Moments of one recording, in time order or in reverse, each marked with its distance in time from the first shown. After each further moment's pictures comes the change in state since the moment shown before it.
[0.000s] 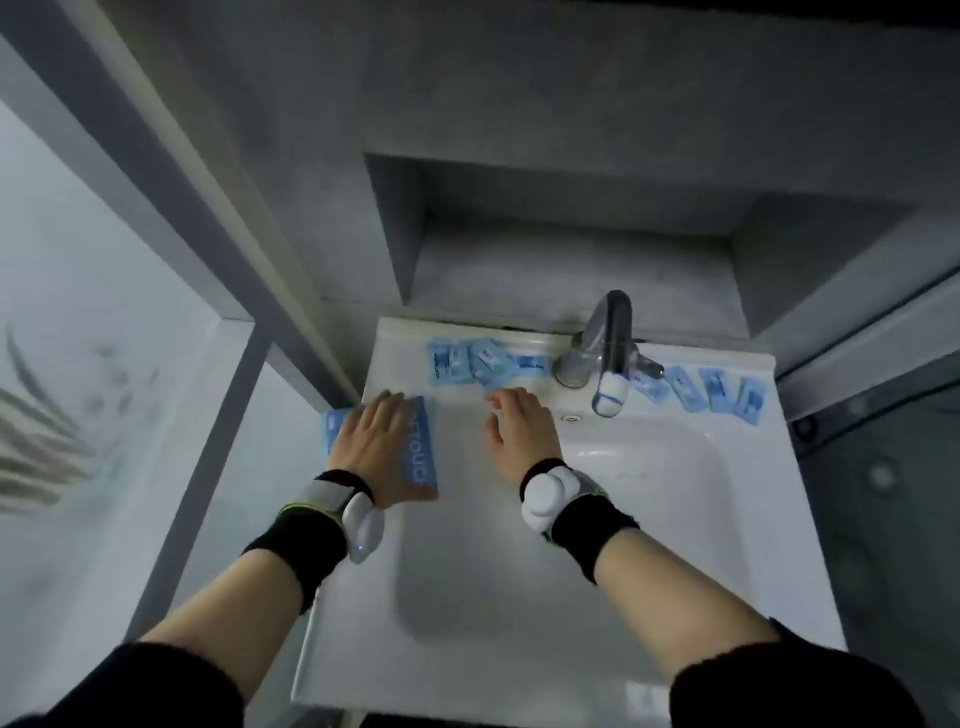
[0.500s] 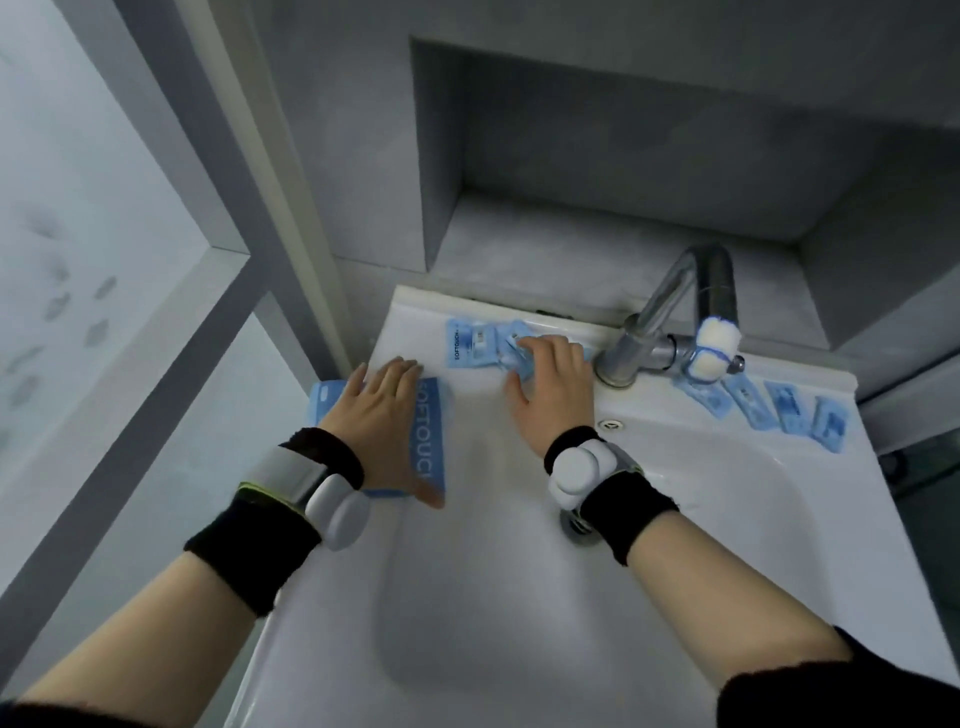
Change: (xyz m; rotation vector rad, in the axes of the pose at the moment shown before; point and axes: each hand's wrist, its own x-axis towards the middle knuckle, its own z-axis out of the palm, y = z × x) left_hand 0.025 -0.020 0.030 0.010 0.097 0.083; right_hand 0.046 0.021 0.031 -0.078 0.393 -0.171
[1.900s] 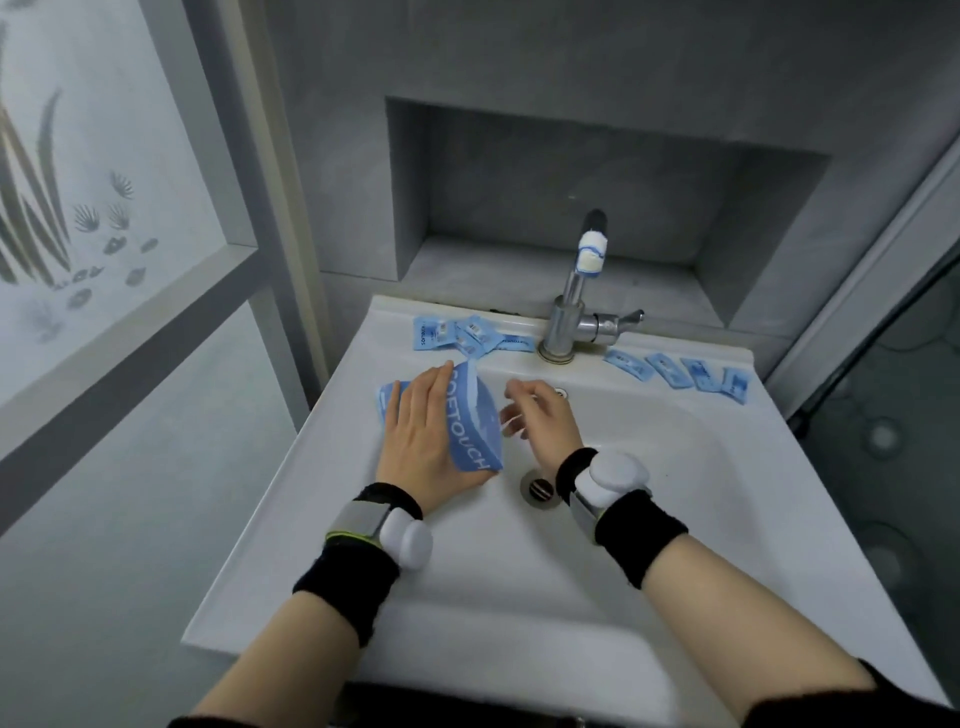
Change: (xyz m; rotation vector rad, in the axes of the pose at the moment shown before) left_hand -0.059 0.117 0.065 -0.299 0.671 0.027; right_hand -0.101 0.025 -0.039 0.864 -0.152 0.398
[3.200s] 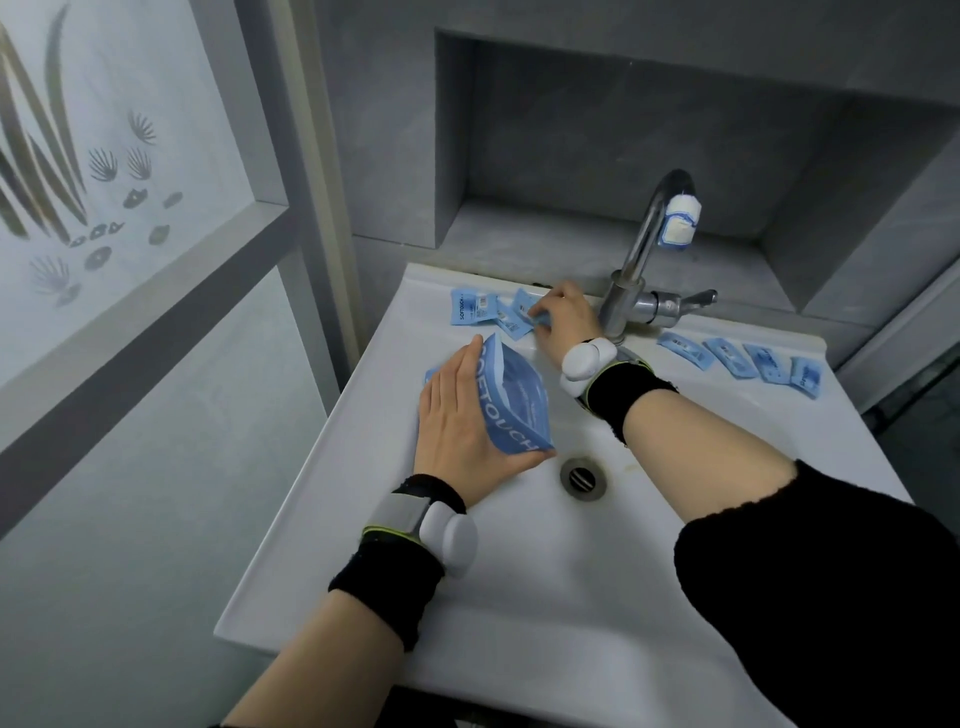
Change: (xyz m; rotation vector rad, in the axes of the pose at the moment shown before) left_hand 0.001 -0.010 0.013 -0.182 0.090 -0.106; right_hand 0.135 -0.007 0.019 -0.969 0.049 -0.426
